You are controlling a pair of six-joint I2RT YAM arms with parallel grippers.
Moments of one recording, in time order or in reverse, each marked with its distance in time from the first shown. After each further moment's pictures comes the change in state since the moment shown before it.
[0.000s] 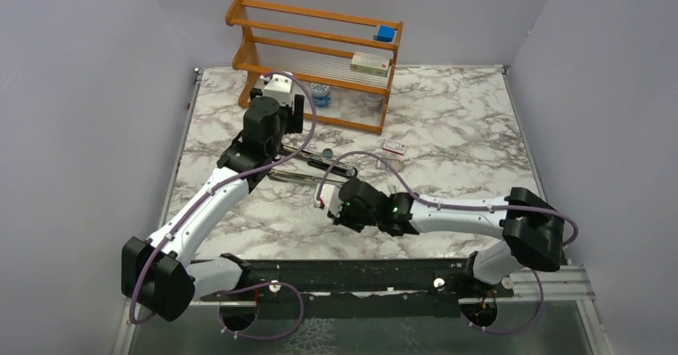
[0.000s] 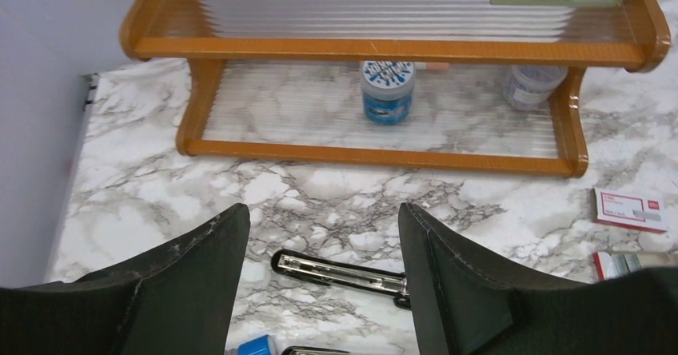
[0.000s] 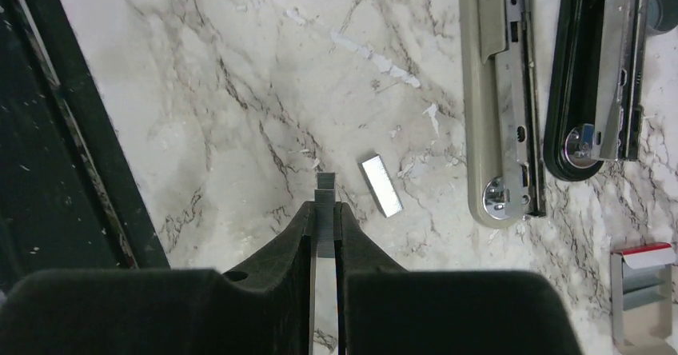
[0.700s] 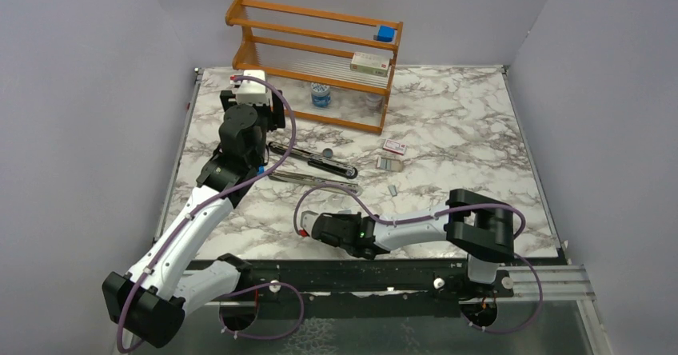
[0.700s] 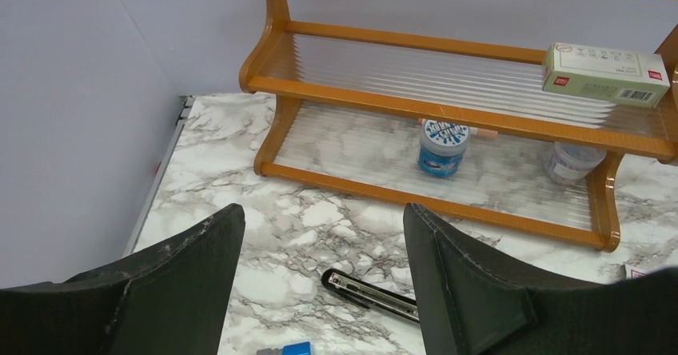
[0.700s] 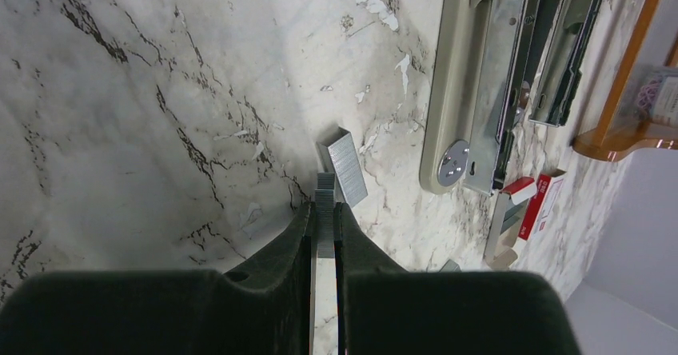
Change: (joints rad) left arm 0.013 -0.186 -0.012 -0.001 -0.186 0.022; right arm 0.225 0.310 0.081 -0.047 0.626 -0.162
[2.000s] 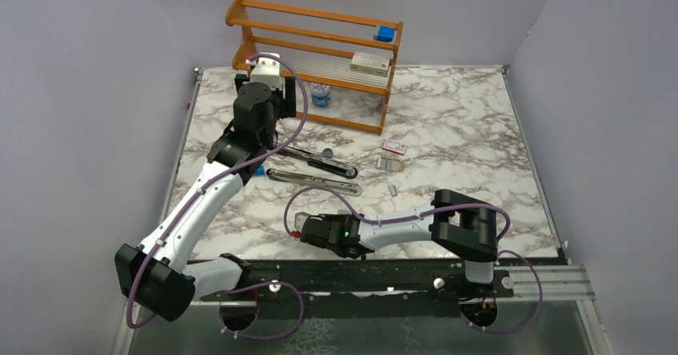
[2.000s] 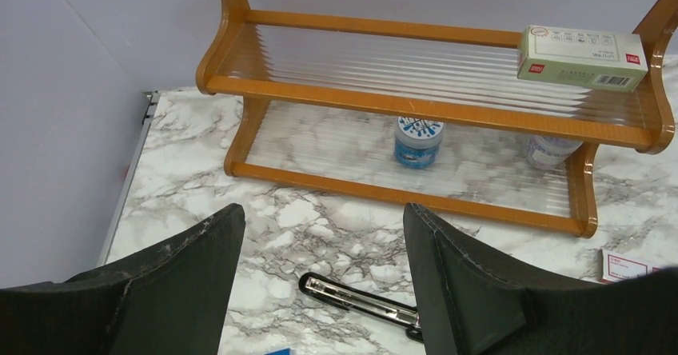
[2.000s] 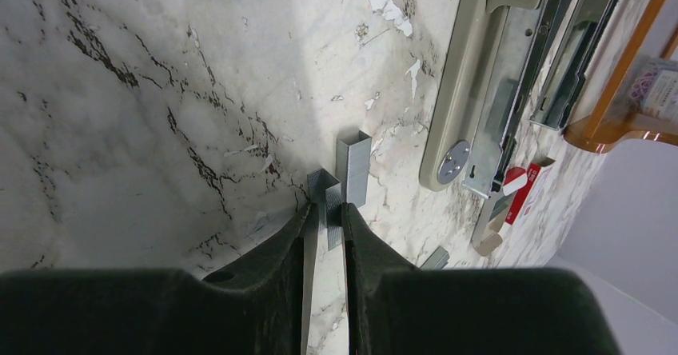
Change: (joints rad) left arm 0.000 0.164 0.168 -0.093 0.060 -0.033; right arm 0.023 0.110 0.151 -0.195 0.029 0.043
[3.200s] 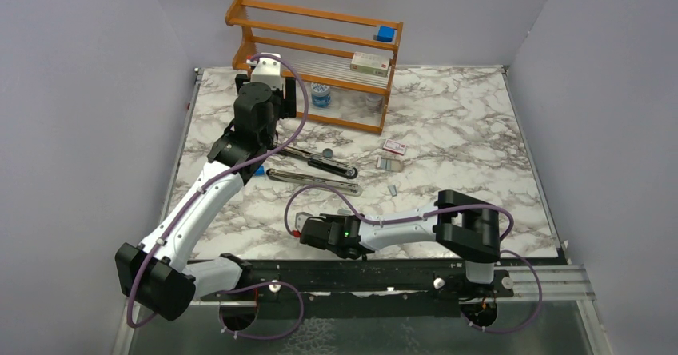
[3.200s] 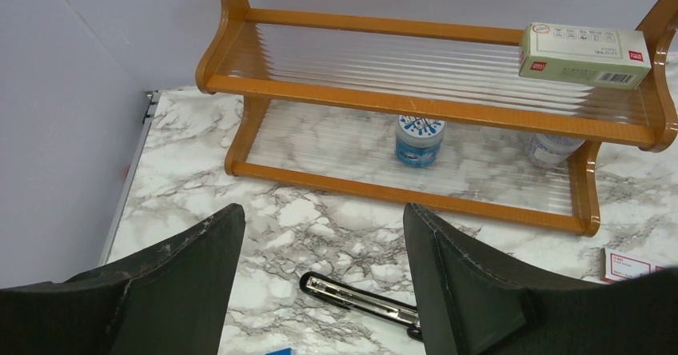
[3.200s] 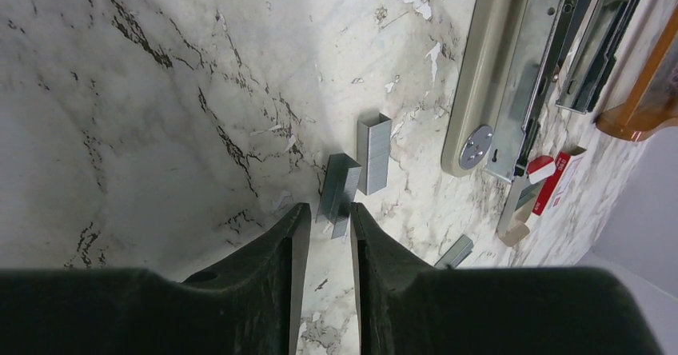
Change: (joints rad) left arm 0.000 0.007 0.000 0.000 0.000 0.003; right arm 0.012 -0.016 0.016 -0.064 -0.039 0.087
